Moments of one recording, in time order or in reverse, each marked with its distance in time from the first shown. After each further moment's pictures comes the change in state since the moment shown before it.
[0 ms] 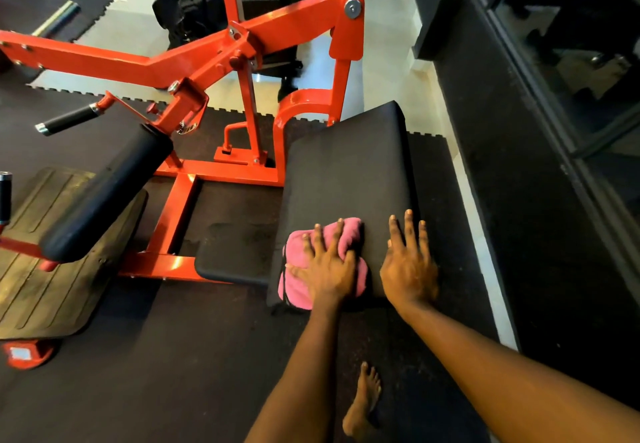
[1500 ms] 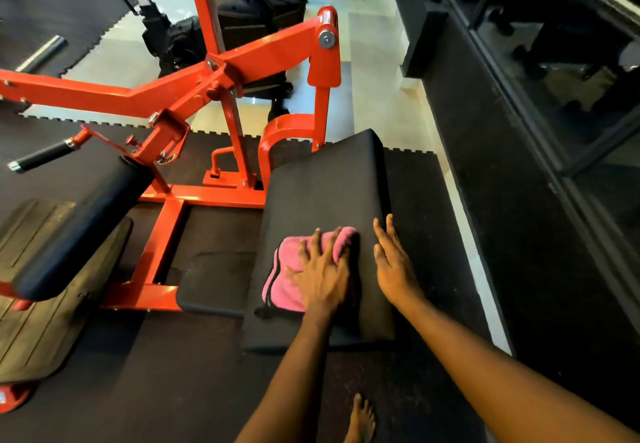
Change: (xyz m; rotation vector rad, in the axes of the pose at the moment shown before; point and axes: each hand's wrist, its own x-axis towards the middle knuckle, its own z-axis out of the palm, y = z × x) left_hand 0.038 0.061 -0.020 0.023 0.078 0.030; right_hand 0.086 0.039 0.012 0.770 -0.135 -0.096
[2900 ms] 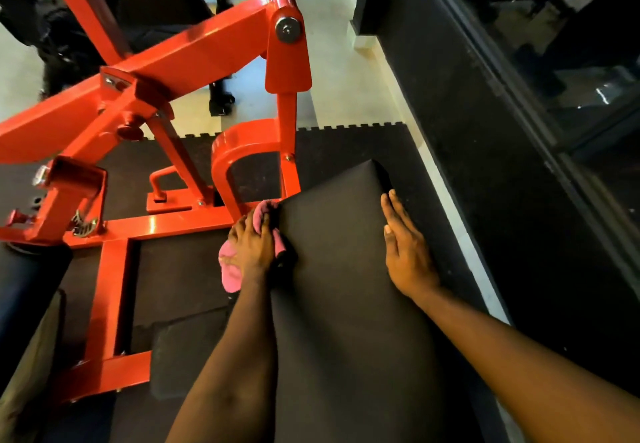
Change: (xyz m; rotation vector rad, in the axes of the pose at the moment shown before) left_hand 0.322 -0.083 -0.023 -0.186 -0.005 -0.225; right_hand 0.188 0.011 0.024 -0.185 0.161 0.004
